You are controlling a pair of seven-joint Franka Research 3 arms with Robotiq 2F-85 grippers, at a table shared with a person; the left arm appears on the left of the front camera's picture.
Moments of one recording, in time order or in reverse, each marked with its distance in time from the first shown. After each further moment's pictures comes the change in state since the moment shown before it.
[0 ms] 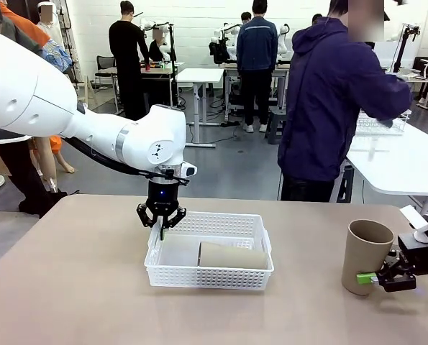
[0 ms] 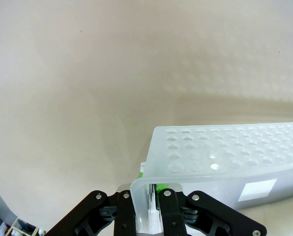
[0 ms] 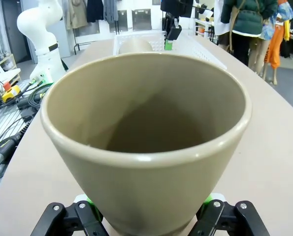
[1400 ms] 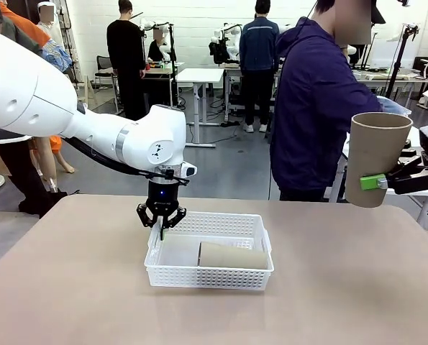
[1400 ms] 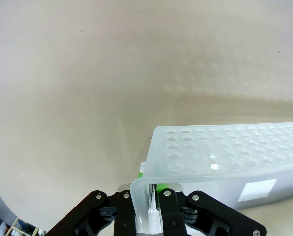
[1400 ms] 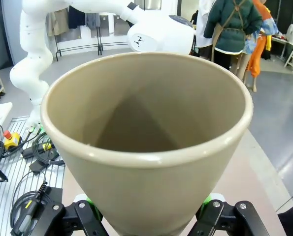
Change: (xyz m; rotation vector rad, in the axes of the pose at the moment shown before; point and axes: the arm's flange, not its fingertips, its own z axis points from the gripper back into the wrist) left arm 0.000 0.000 0.000 0.000 0.000 0.000; right arm 0.259 0.052 0.034 -0.113 0.036 0.003
